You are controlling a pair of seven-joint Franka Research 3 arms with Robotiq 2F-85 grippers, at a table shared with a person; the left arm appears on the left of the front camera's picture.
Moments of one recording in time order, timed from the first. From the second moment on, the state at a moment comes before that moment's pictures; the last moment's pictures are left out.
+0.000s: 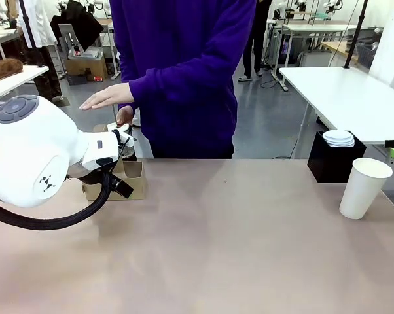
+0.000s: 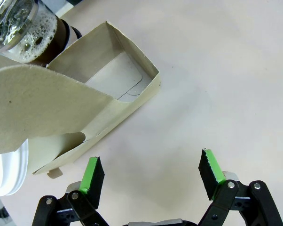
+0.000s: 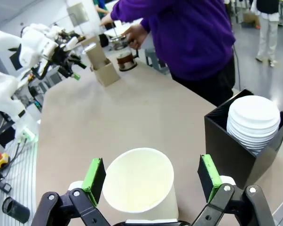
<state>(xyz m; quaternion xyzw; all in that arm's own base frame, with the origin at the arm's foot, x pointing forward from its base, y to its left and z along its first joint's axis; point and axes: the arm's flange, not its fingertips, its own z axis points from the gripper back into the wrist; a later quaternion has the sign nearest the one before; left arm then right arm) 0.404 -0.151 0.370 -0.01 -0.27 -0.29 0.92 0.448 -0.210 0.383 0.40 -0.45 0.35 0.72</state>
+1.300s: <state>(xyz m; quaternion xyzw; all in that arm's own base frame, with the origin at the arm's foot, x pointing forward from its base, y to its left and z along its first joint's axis) 0.404 -0.151 0.371 -0.01 -0.27 -0.29 0.92 0.433 -0.267 0.276 0.43 -0.56 0.37 0.60</state>
